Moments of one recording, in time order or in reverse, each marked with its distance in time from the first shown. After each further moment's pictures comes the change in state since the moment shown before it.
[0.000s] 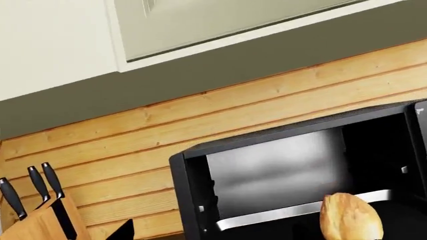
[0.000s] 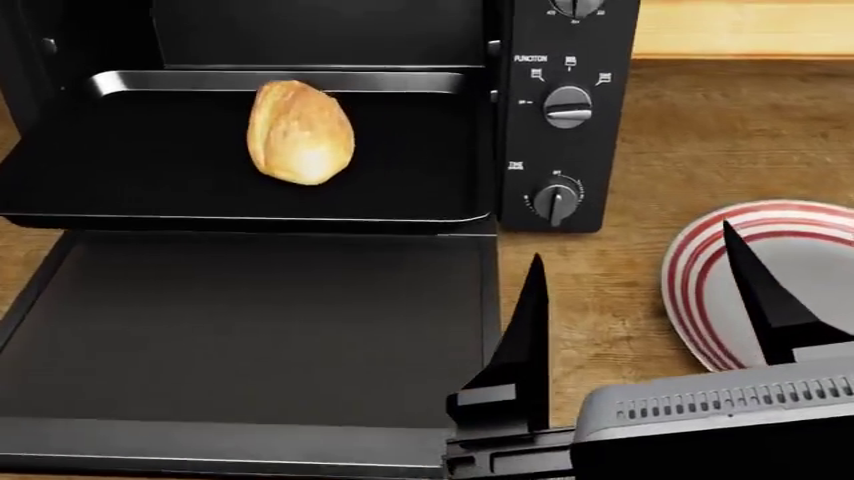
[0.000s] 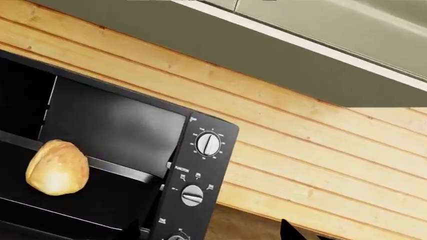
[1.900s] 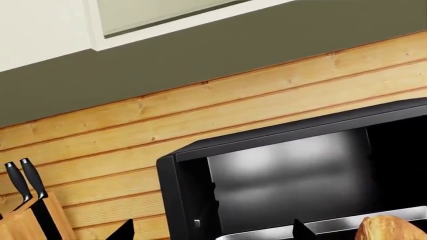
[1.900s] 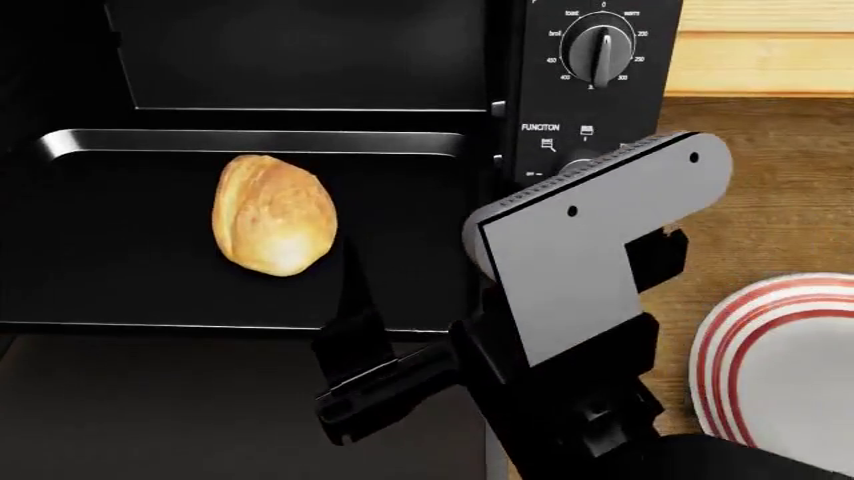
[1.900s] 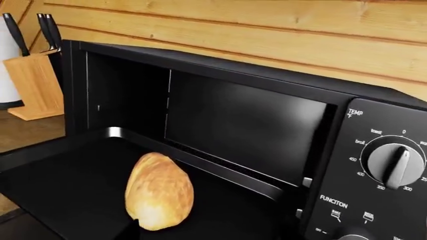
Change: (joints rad) left arm 0.031 -0.312 0.091 -0.032 -0.417 0.209 -0.435; right arm 0.306 -0.113 -0.103 0.369 0.337 -0.068 -0.411
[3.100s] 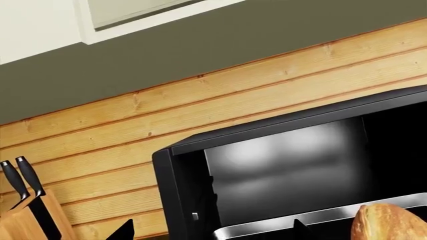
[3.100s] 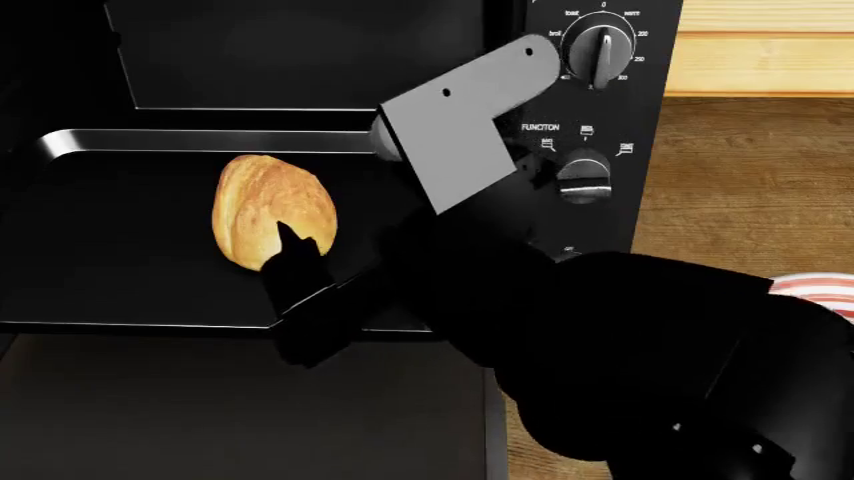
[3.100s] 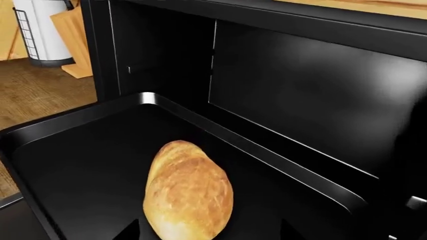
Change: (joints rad) left arm 0.005 -0.050 0.045 -0.016 -0.017 0.035 -0.025; right arm 0.242 -0.202 -0.174 0.464 -0.074 0.097 -0.352
